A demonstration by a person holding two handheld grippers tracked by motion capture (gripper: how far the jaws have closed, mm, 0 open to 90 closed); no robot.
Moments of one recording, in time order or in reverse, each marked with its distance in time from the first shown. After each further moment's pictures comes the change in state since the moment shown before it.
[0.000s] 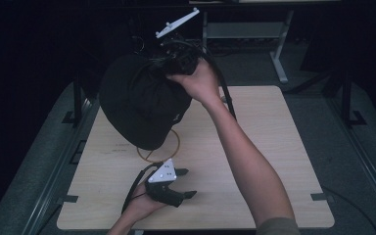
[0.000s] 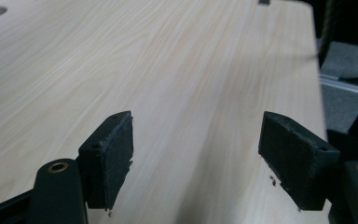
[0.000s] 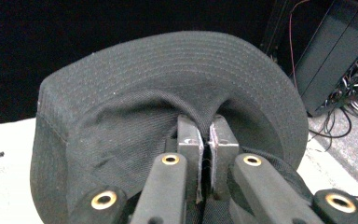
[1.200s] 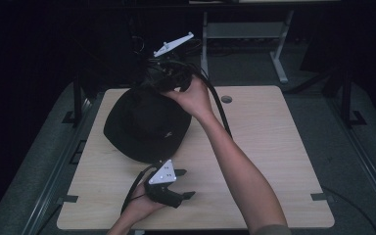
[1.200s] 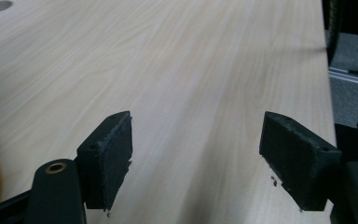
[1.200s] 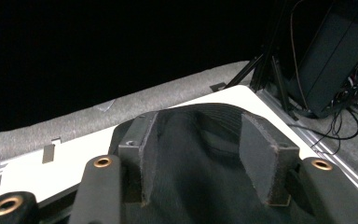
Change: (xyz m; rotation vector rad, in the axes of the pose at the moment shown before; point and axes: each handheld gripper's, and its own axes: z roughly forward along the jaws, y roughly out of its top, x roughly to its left) left arm 0.003 -0.007 -0.002 0.024 0.053 -0.003; right arm -0.002 -0.037 0.033 -0.050 -0.003 0.020
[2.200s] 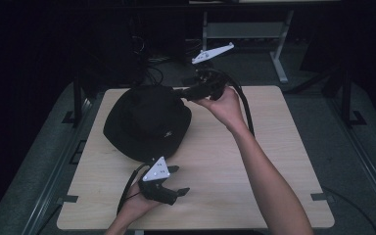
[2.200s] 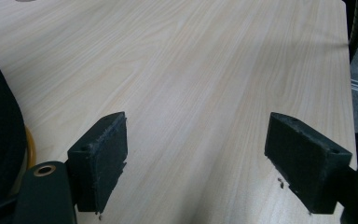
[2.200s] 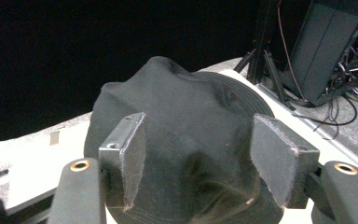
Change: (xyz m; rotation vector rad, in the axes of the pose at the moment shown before) left arm 0.007 -0.006 -0.007 -0.009 0.051 -0.053; right arm -0.023 -0.053 -0.055 -0.037 0.002 0.089
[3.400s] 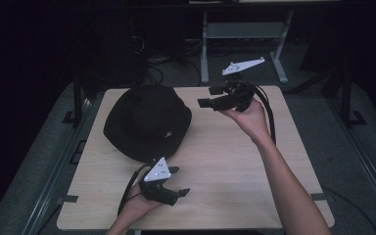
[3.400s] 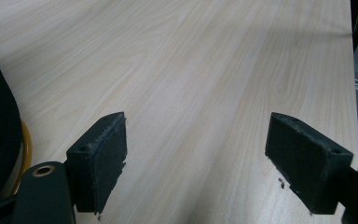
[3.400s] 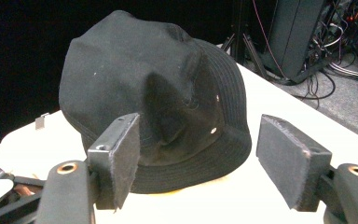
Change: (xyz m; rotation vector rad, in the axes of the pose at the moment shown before) left arm 0.000 -0.002 0.002 0.012 0.006 -0.001; right arm -0.021 -0.052 -0.043 0.015 -0.062 0.081
